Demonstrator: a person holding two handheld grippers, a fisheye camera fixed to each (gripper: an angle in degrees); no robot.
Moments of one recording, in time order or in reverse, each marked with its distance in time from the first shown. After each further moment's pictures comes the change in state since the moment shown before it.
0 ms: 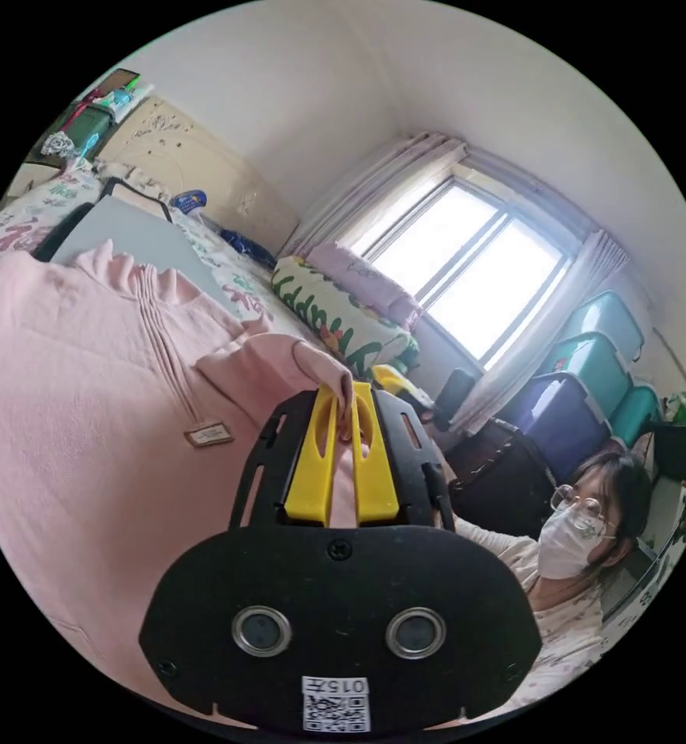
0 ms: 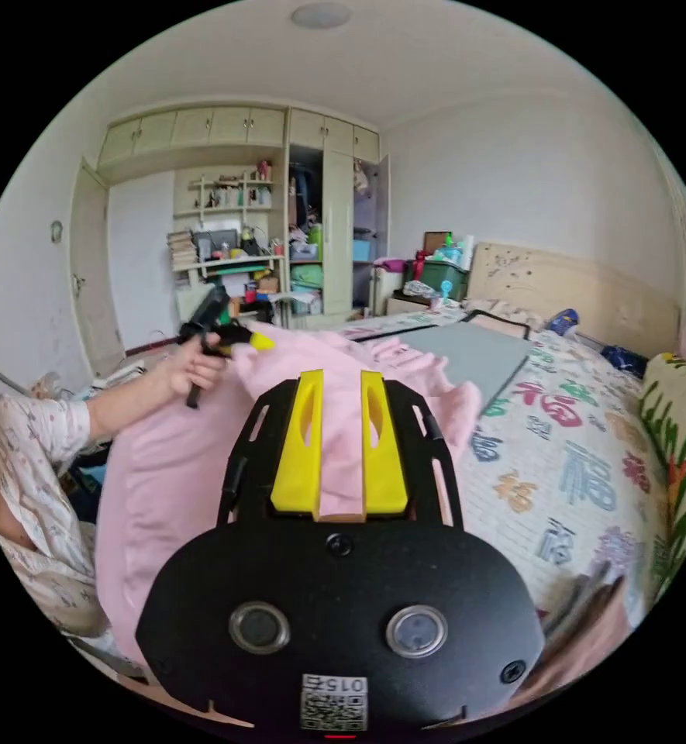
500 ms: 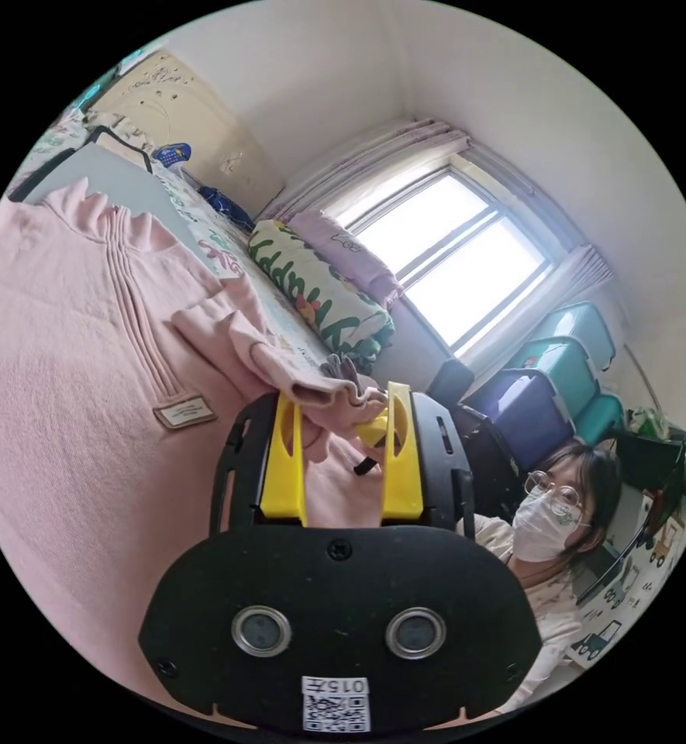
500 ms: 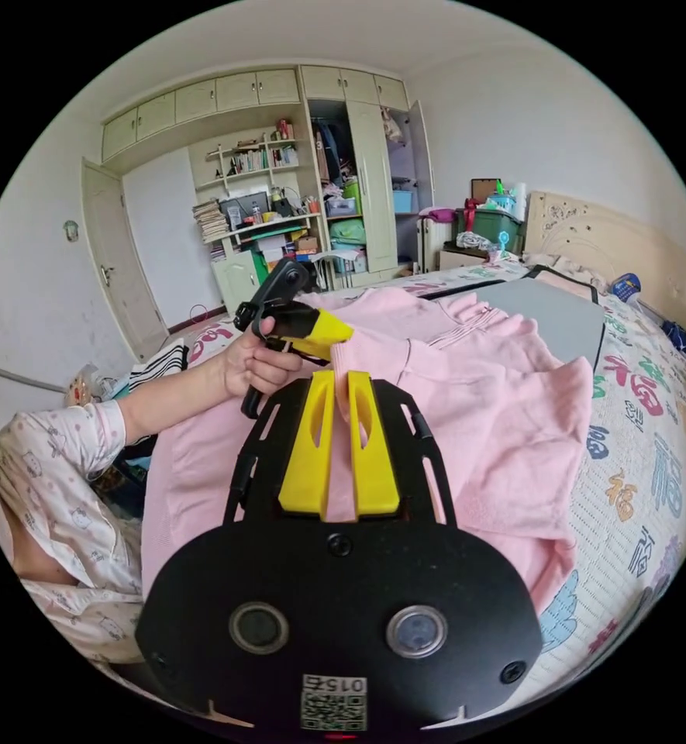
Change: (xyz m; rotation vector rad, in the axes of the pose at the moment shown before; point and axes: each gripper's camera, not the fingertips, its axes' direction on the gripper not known) left arm -0.066 0.003 0.057 -0.122 0.158 -0.081; right arm -0.072 -0.121 0.051 -0.164 -0.235 0.033
